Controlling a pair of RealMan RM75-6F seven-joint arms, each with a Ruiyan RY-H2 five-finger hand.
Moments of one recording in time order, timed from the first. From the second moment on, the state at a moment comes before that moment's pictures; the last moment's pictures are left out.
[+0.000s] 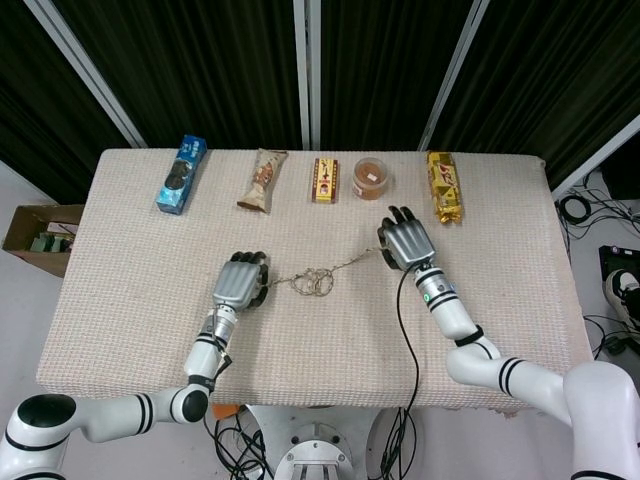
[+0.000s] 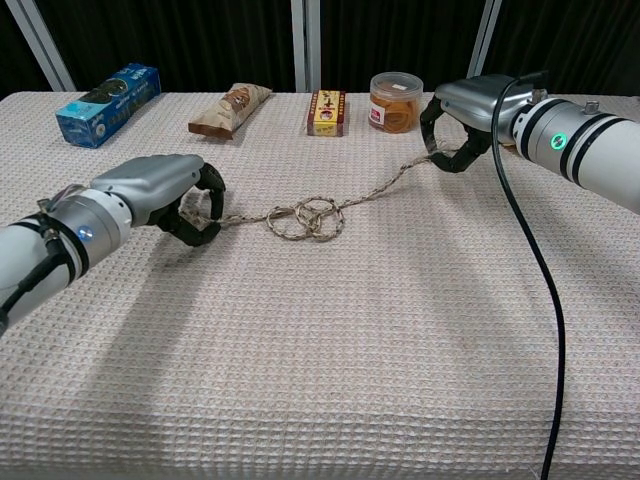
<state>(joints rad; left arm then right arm) -0.71 -1.85 -0.21 -1.30 0.93 1.05 0.53 0.84 -1.69 0.22 -1.10 -1.11 0.87 -0.35</state>
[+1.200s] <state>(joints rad) -0.47 -1.63 -0.12 -1.12 1.24 1.18 -0.03 0.61 -1.46 0.16 -1.27 -1.17 1.02 -0.16</state>
